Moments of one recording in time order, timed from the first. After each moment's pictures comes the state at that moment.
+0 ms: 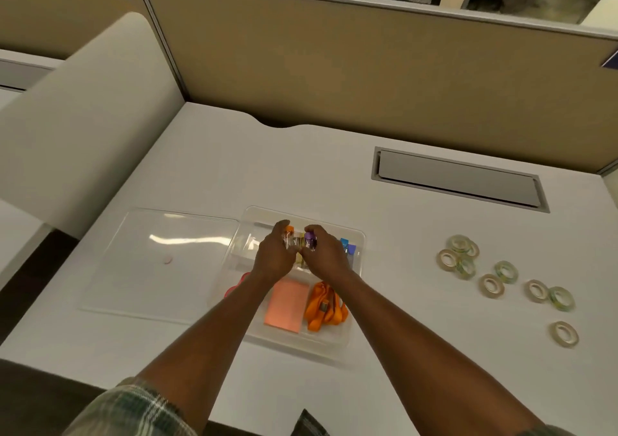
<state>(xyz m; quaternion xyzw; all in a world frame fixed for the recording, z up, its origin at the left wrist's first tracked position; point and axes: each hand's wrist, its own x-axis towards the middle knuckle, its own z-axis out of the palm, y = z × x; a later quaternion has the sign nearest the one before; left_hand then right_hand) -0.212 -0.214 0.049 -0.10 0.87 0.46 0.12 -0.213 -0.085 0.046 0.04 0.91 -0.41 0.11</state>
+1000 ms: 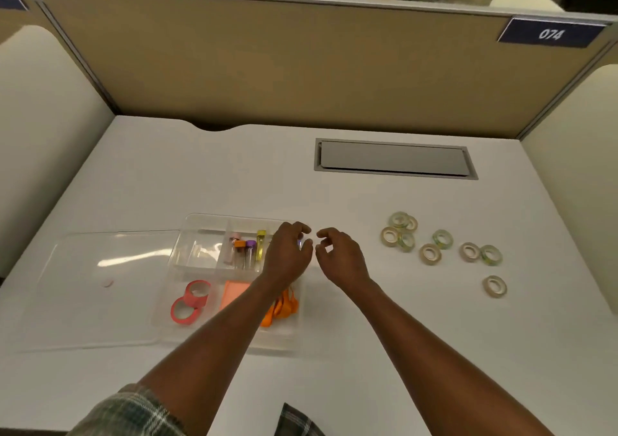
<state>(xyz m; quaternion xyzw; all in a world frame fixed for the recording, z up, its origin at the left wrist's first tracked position) -0.193 -0.085 0.061 0.06 0.90 0.42 0.06 -0.163 0.047 0.058 0.12 0.91 -0.40 0.03</state>
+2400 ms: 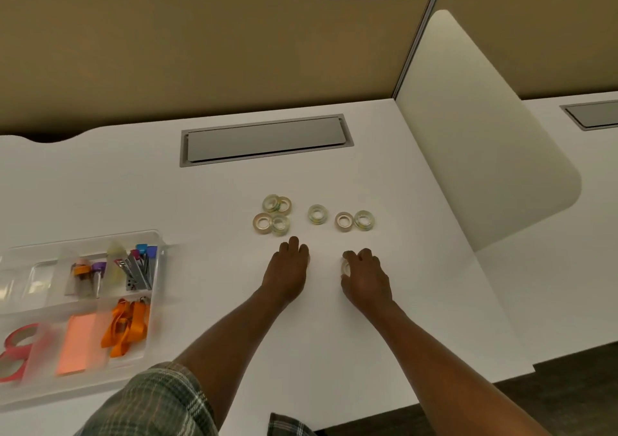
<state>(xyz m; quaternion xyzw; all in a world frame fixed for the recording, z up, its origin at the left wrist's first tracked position) -0.120 0.178 -0.010 0.34 0.93 0.04 0.09 -0.023 0.338 0.003 0.23 0.95 -0.16 0.11</state>
